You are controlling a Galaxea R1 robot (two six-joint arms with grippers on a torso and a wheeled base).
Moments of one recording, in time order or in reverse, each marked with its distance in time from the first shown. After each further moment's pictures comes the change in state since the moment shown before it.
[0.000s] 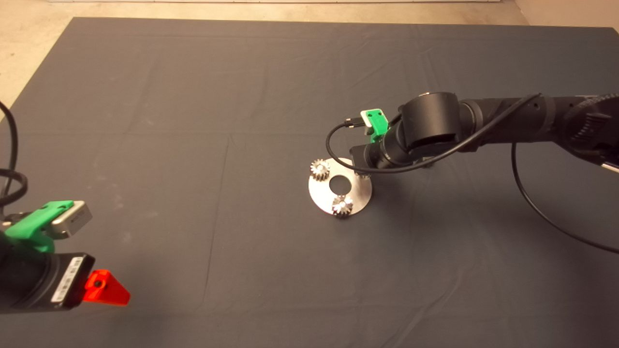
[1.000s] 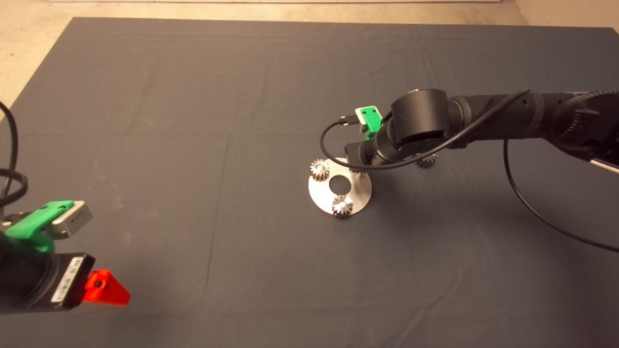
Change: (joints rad) left arm 0.000 0.000 0.000 0.000 0.000 0.000; right arm 0.007 0.042 -0.037 -0.001 -0.014 -0.003
